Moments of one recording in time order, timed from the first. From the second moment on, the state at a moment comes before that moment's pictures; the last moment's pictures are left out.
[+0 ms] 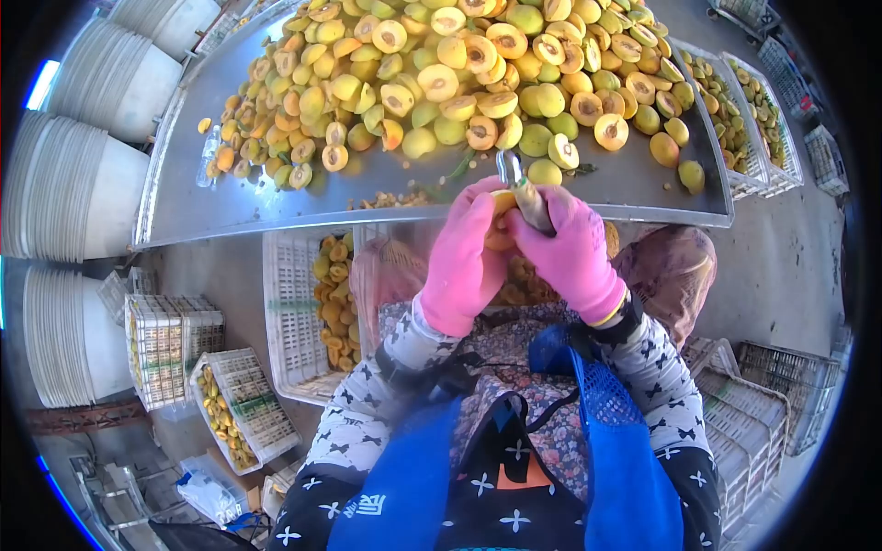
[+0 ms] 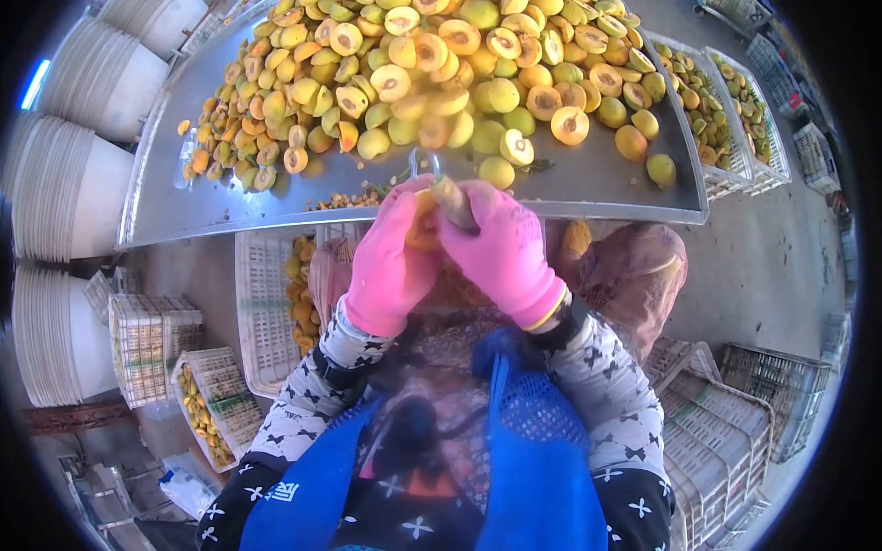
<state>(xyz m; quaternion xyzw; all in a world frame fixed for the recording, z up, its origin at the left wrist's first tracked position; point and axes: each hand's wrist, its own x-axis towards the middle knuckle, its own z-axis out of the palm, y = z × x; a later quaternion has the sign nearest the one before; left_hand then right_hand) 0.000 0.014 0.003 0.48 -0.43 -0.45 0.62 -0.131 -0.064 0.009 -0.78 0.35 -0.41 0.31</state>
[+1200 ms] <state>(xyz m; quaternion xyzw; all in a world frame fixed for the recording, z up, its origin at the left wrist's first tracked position) 0.009 0.003 0.019 0.49 -0.25 -0.48 0.68 -0.145 -0.024 -0.029 -0.80 0.24 -0.25 0.48</state>
